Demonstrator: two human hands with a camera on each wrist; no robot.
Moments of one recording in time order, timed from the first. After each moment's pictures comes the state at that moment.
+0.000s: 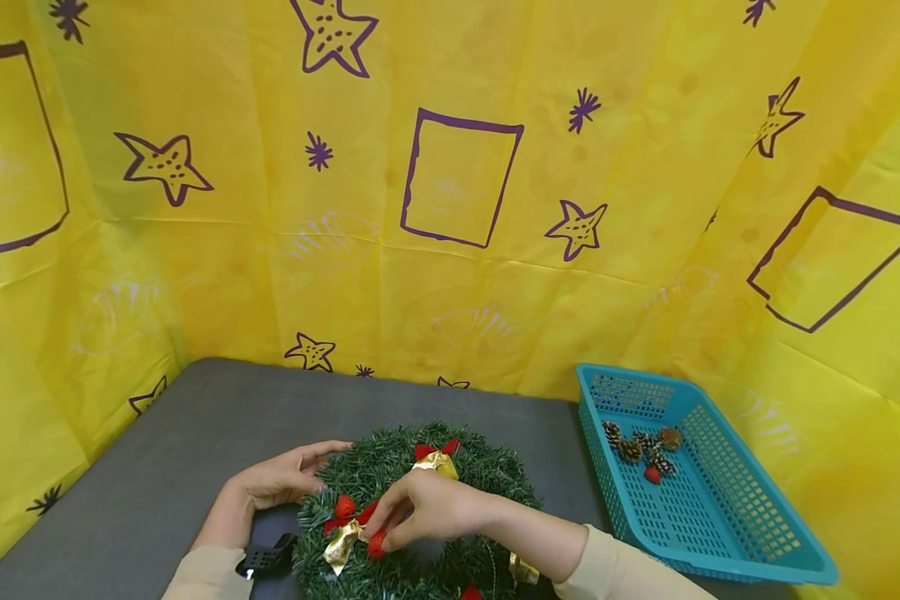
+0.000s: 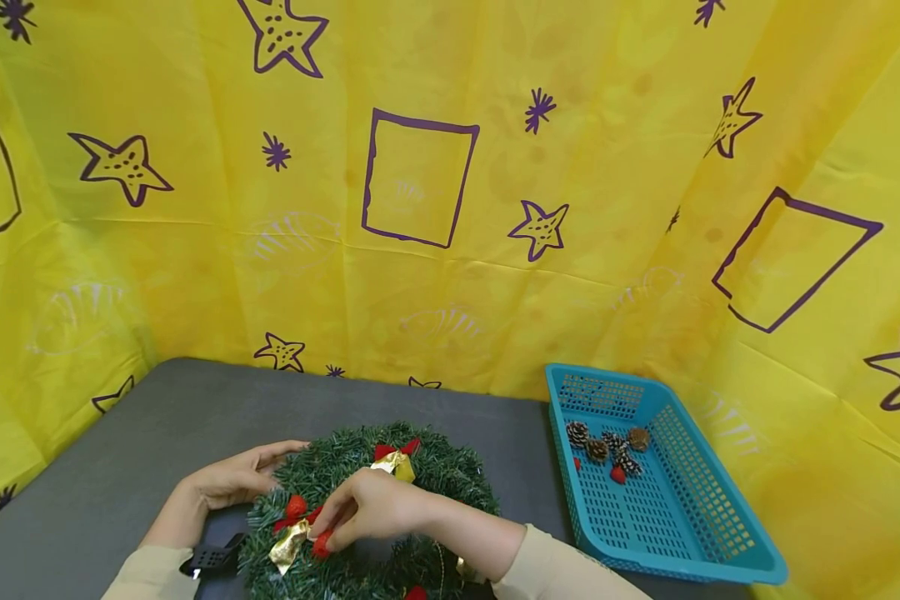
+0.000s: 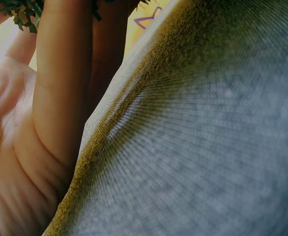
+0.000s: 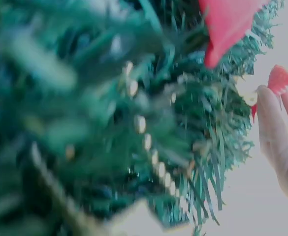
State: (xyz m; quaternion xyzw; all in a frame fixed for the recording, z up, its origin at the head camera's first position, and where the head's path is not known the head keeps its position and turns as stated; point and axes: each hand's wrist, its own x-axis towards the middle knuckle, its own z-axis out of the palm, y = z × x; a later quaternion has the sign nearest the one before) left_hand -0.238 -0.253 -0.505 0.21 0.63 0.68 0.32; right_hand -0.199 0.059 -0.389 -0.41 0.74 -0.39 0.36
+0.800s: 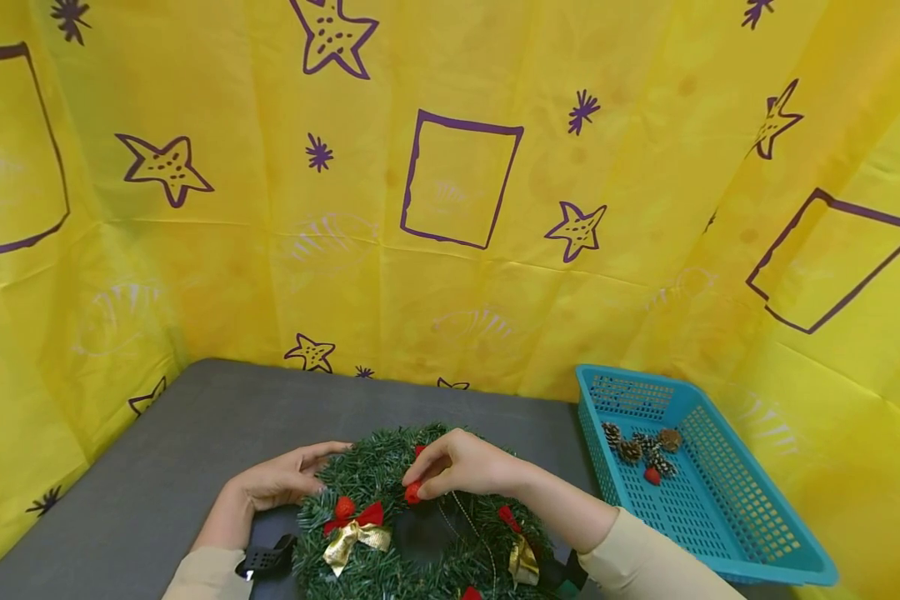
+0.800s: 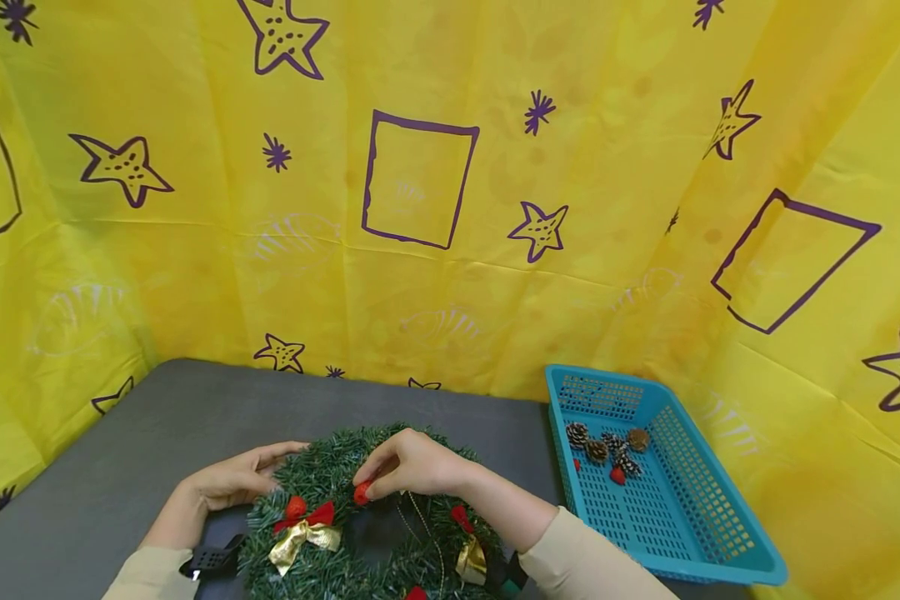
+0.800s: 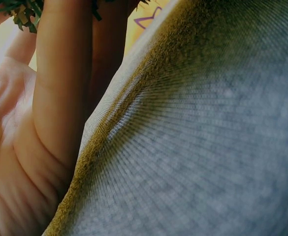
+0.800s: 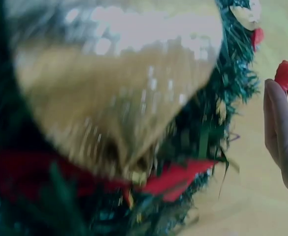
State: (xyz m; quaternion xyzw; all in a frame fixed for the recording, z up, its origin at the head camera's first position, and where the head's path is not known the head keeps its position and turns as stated) left_hand -0.240 -0.253 -0.507 0.22 0.63 0.67 0.32; right_hand -0.233 0.091 -0.373 -0.36 0.78 -0.41 0.31
